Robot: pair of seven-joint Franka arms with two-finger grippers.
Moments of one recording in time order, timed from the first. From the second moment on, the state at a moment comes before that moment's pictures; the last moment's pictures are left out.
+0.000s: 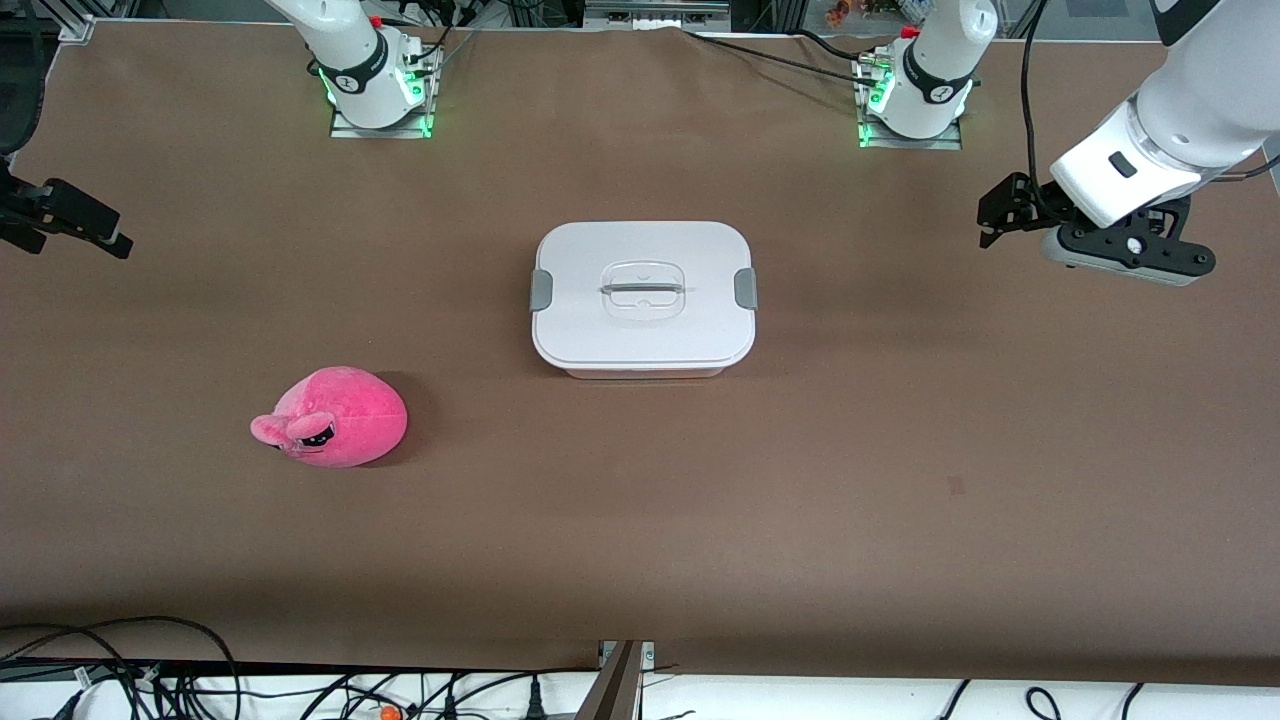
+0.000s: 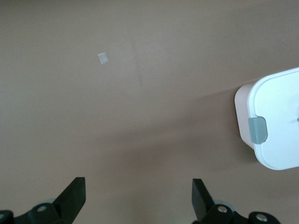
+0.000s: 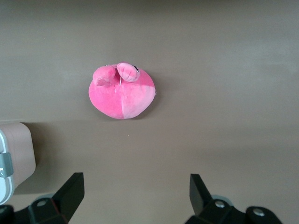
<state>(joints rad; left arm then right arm) -0.06 0.00 -0.13 -1.64 -0.01 1.58 0.03 0.06 0.02 -0.13 -1.56 0.04 1.60 -0.01</state>
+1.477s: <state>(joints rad) -0.57 0.56 -0.26 -1.47 0.00 2.03 0.26 0.11 0.29 -0.11 -1.67 0.06 1.92 -0.12</state>
